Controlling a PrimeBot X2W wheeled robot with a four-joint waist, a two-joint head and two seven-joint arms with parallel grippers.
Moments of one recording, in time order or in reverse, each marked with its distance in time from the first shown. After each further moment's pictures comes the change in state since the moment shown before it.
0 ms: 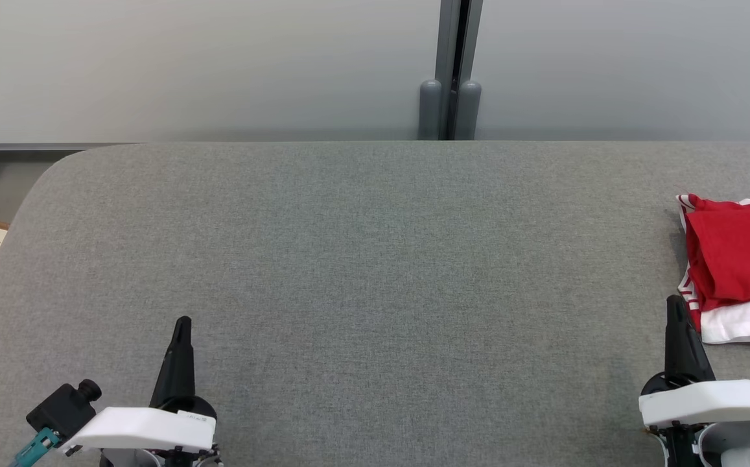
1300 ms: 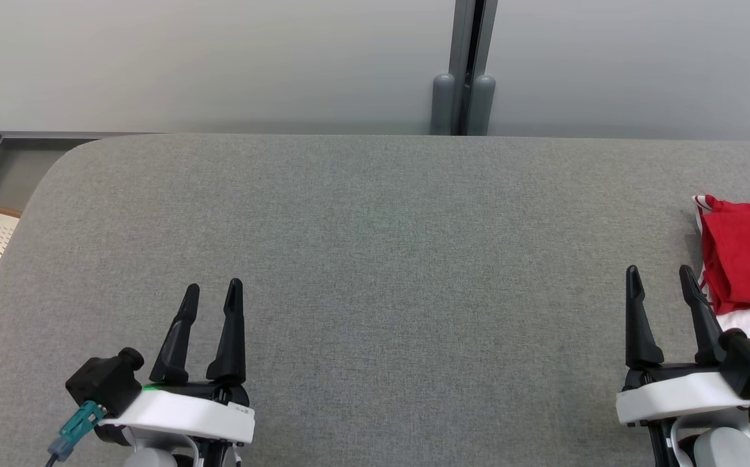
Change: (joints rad) left arm -0.042 -0.009 -0.051 -0.048 0.401 0.000 -0.102; right arm -0.029 -0.008 0.027 -0.029 -0.472 0.000 -0.122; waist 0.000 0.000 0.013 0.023
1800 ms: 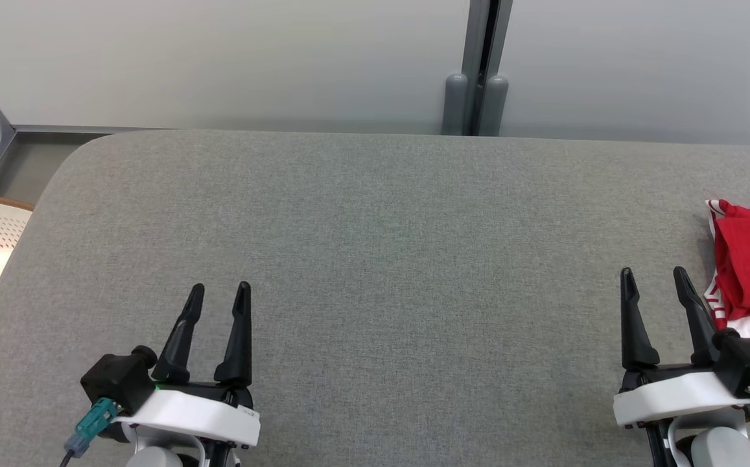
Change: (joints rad) left arm -0.004 0.001 0.004 0.007 0.110 0.007 0.000; right arm -0.011 0.000 0.004 0.023 -0.020 0.000 0.000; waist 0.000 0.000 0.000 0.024
